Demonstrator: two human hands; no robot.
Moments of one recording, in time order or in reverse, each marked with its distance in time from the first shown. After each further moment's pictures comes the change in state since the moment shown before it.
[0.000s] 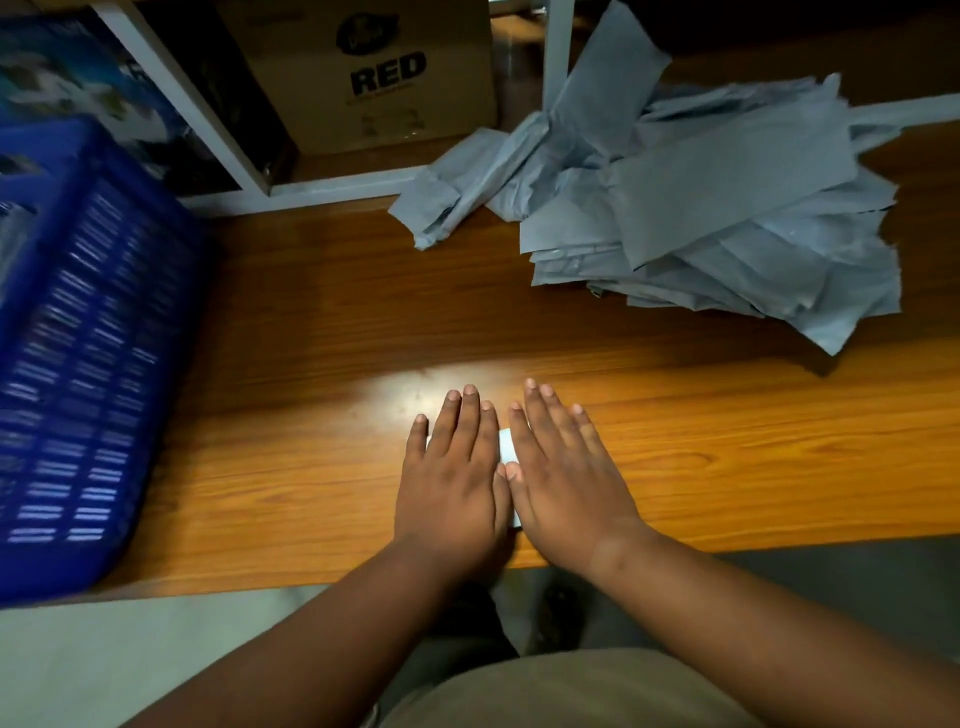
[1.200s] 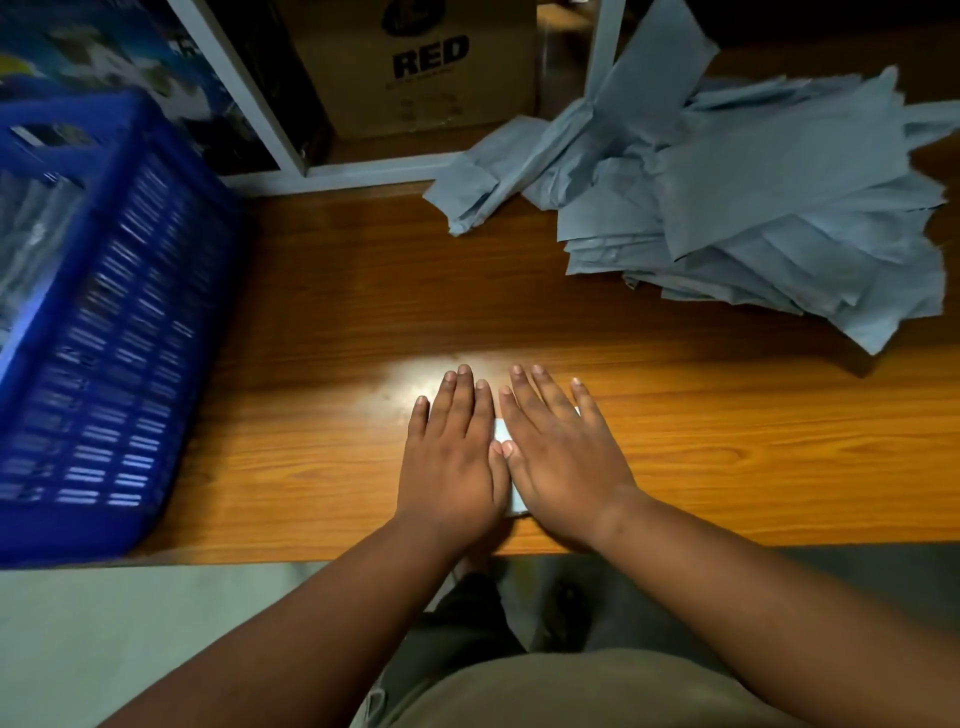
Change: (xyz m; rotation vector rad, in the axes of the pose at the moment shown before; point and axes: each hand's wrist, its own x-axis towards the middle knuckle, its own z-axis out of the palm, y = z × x) left_hand -0.005 -0.034 0.008 -0.072 0.034 -0.073; right_hand 0.025 -0.023 -0.002 -0.047 0.023 -0.123
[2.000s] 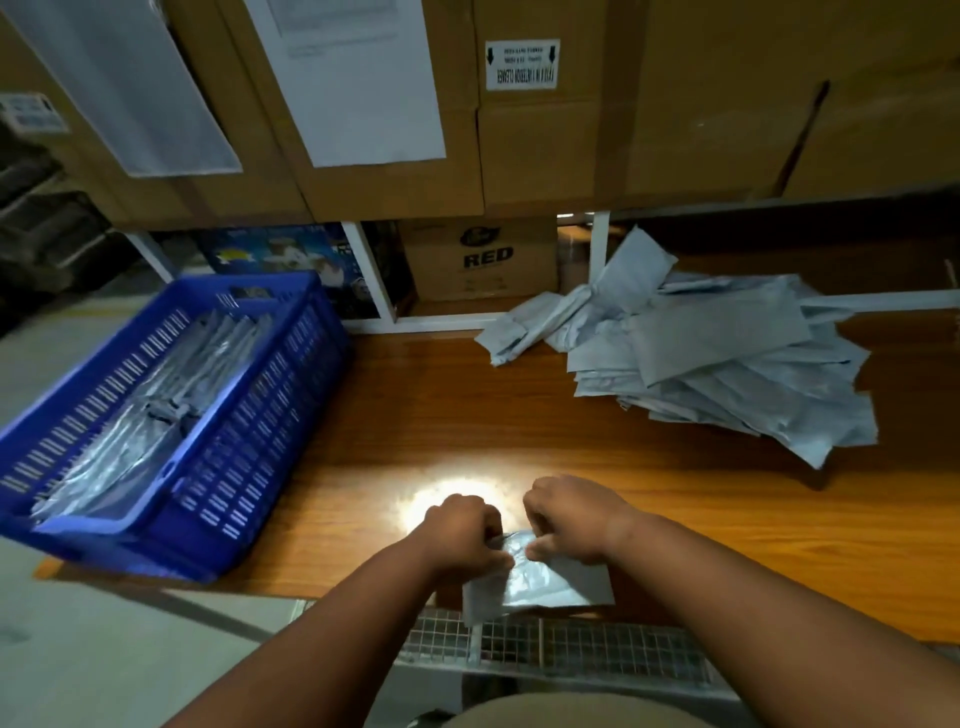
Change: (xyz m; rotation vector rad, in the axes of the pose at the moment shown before) left_hand -0.012 0.000 -0.078 -0.109 -0.286 -0.027; right_hand 0.006 0.020 -0.073 0.076 -0.225 -0.223
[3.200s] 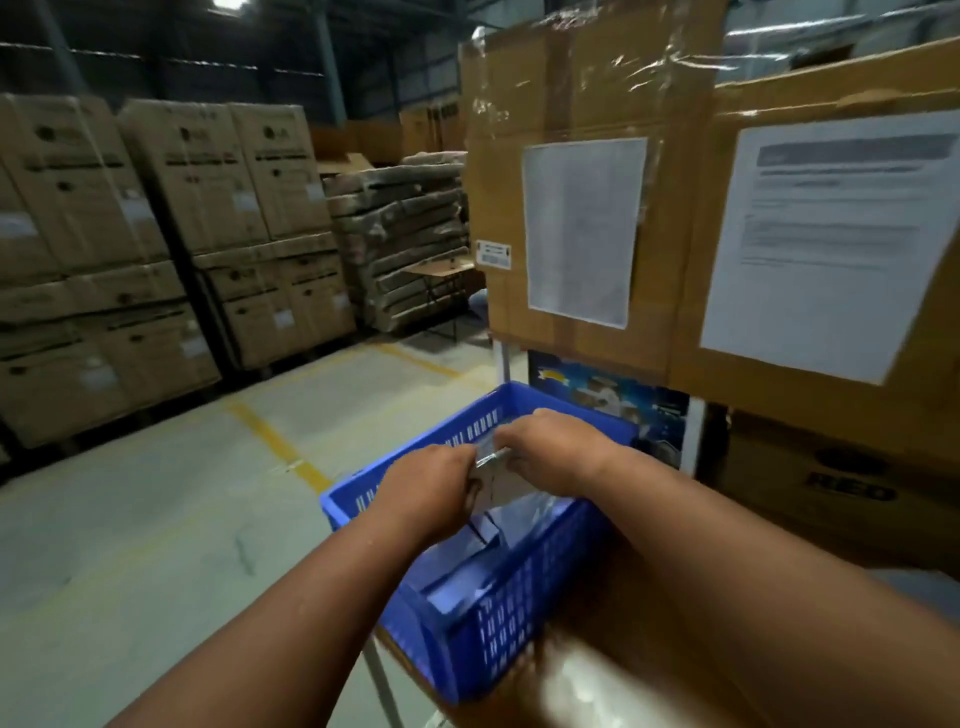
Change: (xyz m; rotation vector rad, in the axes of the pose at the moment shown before) left_hand -0.189 -0.261 -0.249 0.238 0.703 -0.587; right_hand 0.282 -0.346 -0.243 -0.277 0.284 -0.629
